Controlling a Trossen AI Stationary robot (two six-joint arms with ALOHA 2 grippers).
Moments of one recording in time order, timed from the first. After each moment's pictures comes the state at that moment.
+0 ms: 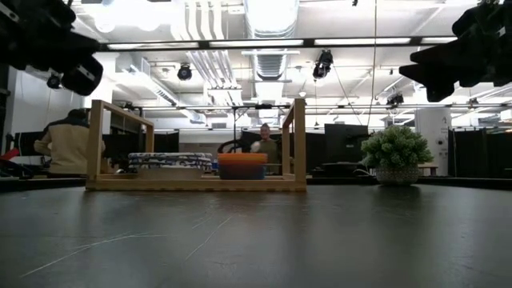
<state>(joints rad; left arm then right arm) -0.01 0.01 0.20 -0.26 0.14 -0.22 0.05 0.00 0.03 0.02 0.13 0.07</state>
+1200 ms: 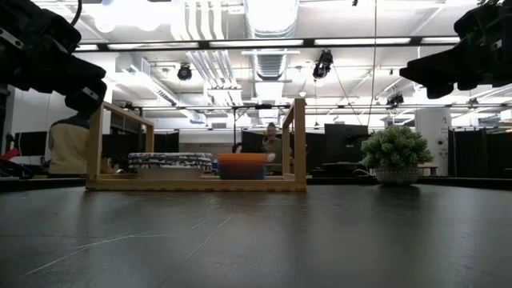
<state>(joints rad) -0.01 0.00 0.08 -0.21 0.14 -0.20 0.05 0.00 0.03 -0.01 0.16 -0.06</state>
